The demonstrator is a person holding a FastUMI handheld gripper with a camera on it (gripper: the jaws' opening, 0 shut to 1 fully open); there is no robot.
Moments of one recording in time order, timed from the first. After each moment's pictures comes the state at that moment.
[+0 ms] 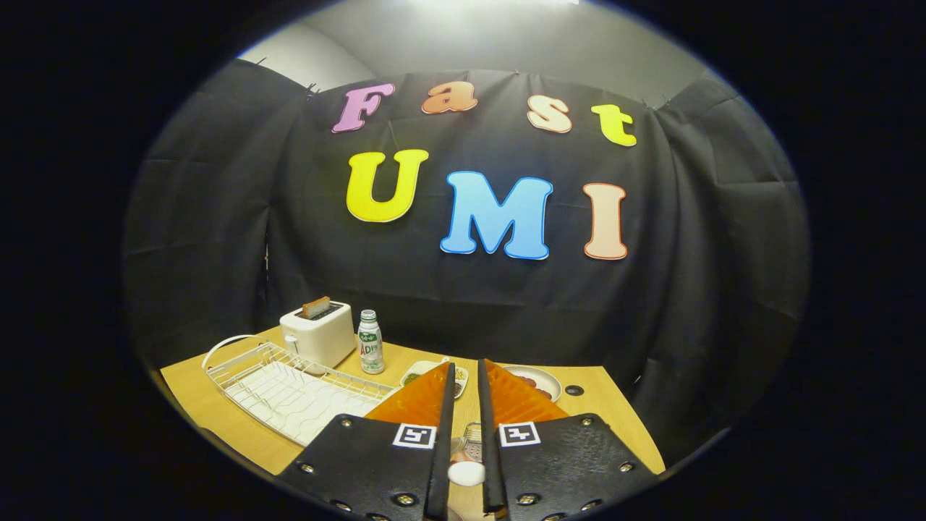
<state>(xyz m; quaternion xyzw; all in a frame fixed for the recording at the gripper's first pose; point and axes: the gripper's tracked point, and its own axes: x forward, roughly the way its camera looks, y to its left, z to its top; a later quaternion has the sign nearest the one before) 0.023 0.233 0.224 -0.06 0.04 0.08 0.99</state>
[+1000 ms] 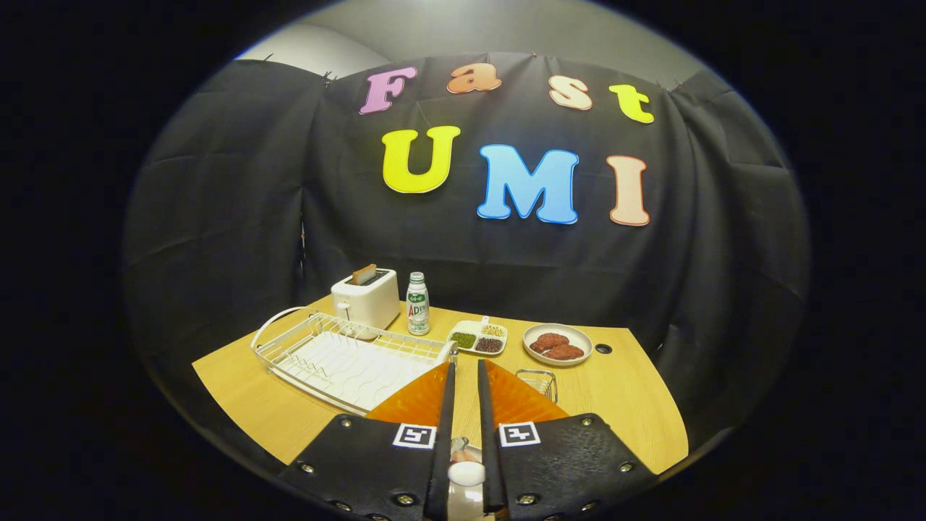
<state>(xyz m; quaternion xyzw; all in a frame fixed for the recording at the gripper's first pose) -0.052 0.270 0.176 -0.05 0.12 0.12 0.98</state>
